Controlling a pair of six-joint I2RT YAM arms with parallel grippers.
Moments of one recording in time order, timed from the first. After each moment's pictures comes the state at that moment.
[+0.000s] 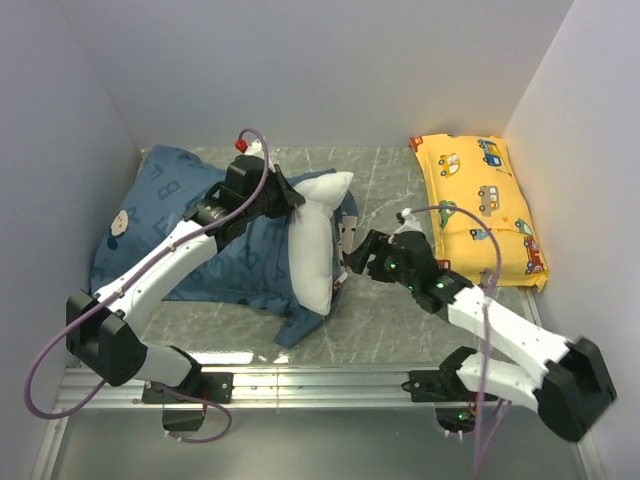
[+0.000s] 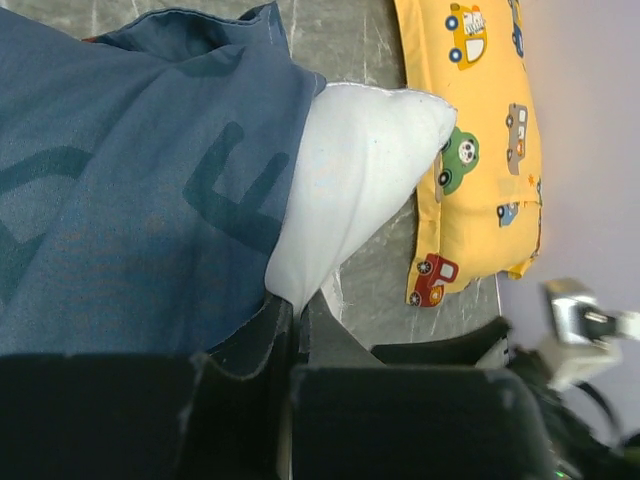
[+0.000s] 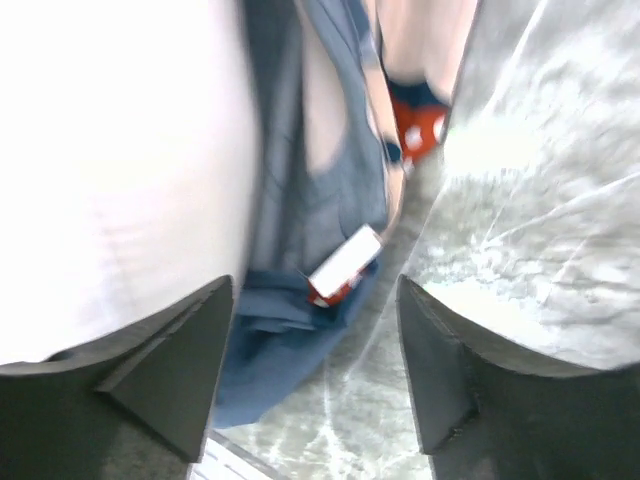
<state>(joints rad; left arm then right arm) -0.57 1.39 1.28 -0.33 0.01 -0.75 0.64 1.11 0.61 -0.08 0.04 0.82</state>
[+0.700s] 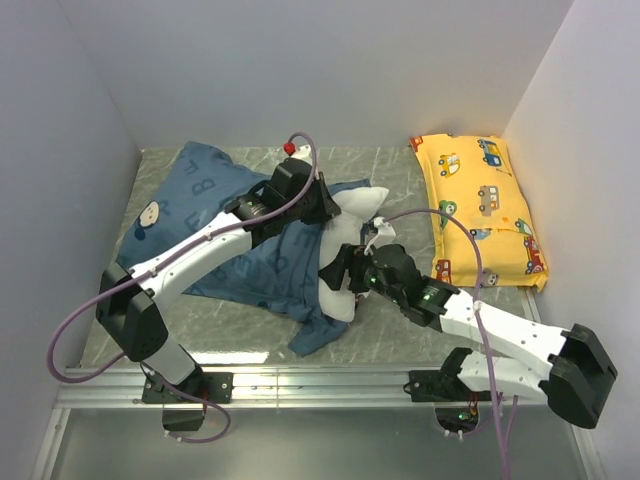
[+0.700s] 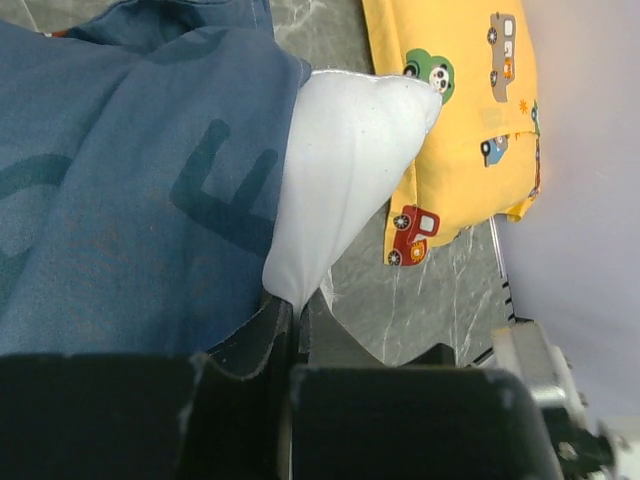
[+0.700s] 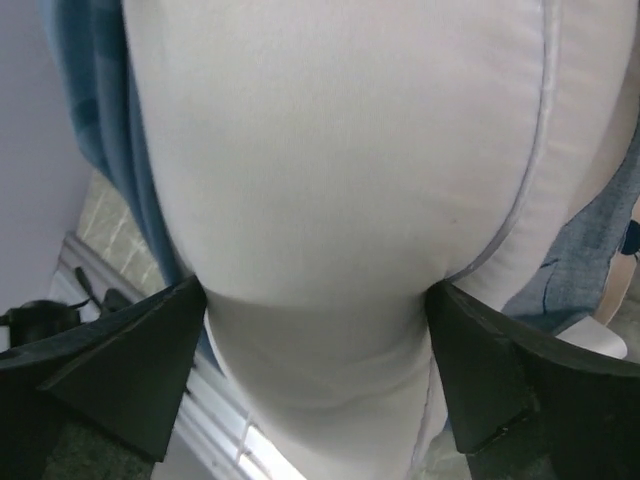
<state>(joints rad) -0.75 1.57 1.44 -0.36 -0.03 -0.75 0.86 1.04 0.62 0.00 0.11 0.75</state>
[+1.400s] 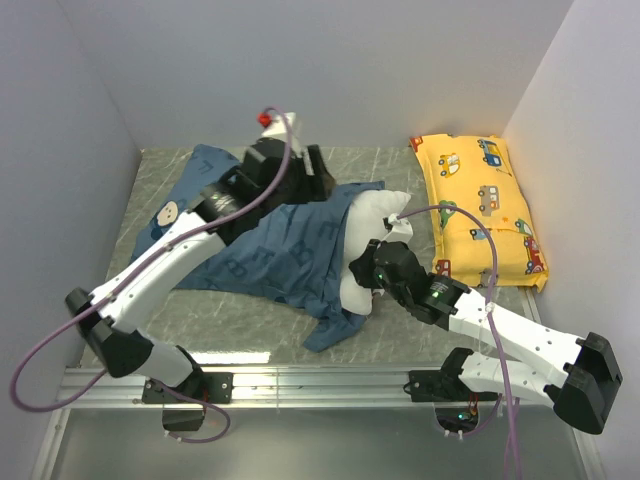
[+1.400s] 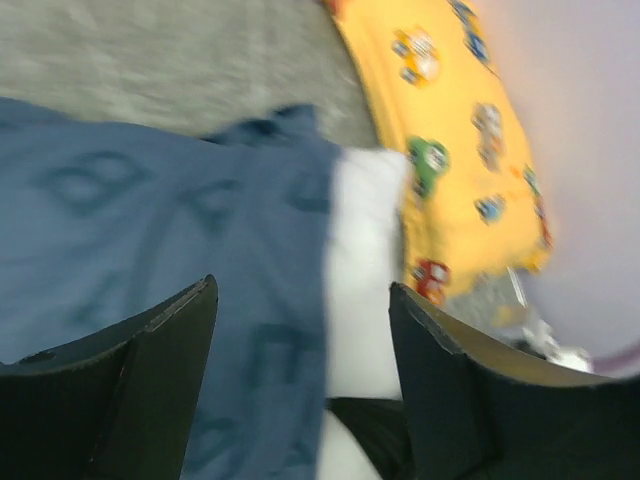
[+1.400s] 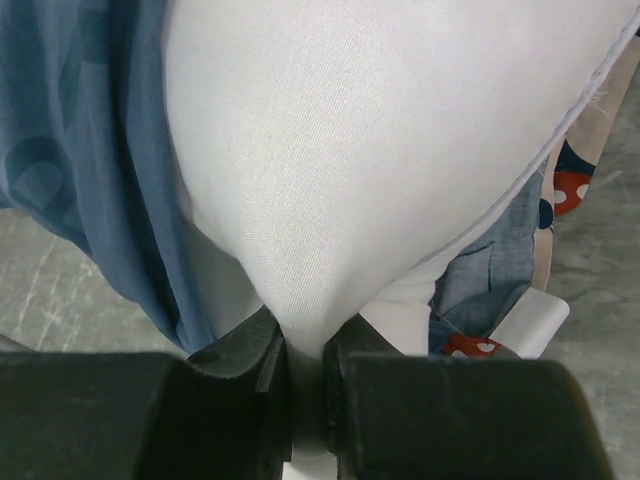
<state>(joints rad) -0.78 1.49 1.64 -0.54 -0.18 -0.60 0.86 1.01 0.71 -0.25 0.35 0.76</state>
